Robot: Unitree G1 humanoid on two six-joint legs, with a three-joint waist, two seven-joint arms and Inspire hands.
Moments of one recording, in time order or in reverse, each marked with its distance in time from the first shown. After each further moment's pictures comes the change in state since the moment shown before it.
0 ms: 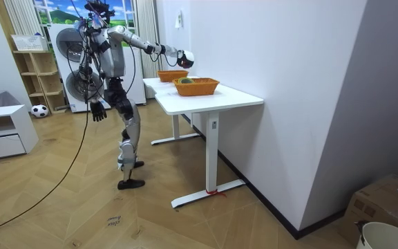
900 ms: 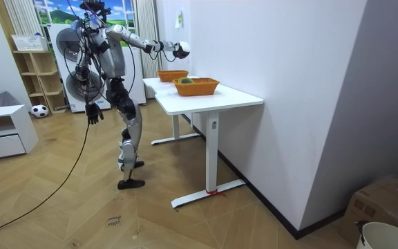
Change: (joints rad) left arm 0.121 -0.024 0.086 -0.041 0.002 0.047 -0.039; right arm 0.087 -0.008 -0.023 -0.258 0.006 0.055 -0.070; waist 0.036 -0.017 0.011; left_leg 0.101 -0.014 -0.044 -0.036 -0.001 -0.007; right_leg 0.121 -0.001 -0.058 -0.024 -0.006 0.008
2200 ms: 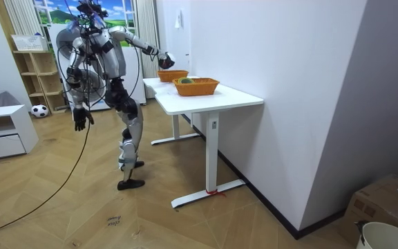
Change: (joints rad) left arm 0.031 0.066 -0.021 -0.057 0.065 -0.003 -0.012; right arm 0.041 0.066 0.120 0.024 0.063 -0.004 -0.074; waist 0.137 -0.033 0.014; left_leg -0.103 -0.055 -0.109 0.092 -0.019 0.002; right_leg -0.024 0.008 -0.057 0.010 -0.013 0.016
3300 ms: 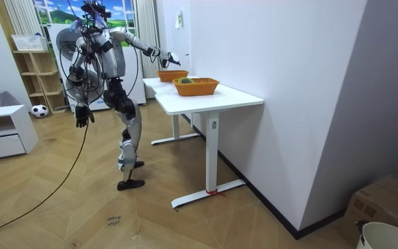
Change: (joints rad) left arm -0.056 -0.035 -0.014 0.038 -0.026 -0.008 0.061; right arm -0.025 -0.037 -0.100 -0.064 0.015 -0.019 0.012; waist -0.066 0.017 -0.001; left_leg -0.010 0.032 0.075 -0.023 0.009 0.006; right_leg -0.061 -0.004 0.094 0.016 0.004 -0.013
